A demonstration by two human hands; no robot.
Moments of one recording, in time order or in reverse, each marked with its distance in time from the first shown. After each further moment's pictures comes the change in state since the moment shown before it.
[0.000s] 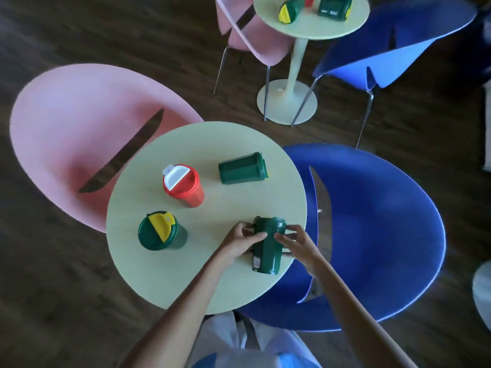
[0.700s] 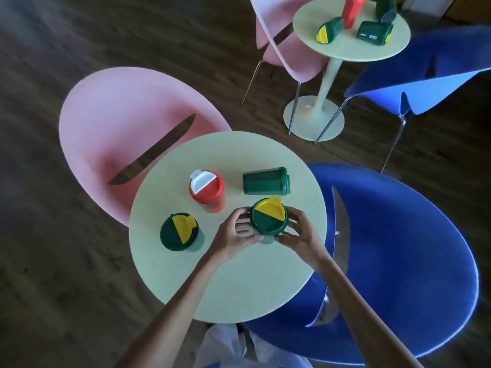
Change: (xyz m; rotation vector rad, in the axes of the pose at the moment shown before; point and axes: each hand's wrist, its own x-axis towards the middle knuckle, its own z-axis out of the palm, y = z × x) left_hand -0.030 0.027 -0.055 -0.052 0.144 0.402; right_hand 0.015 -0.059 0.022 -0.010 -0.173 -0.459
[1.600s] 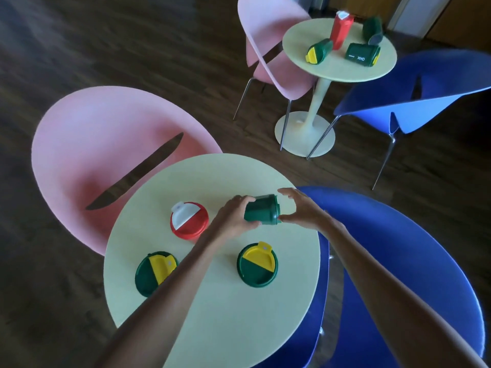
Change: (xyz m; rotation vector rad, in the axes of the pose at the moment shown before) left_hand 0.126 0.060 -0.003 0.757 -0.078 0.148; right_hand 0.147 -0.049 -0.073 -0.791 -0.130 -0.015
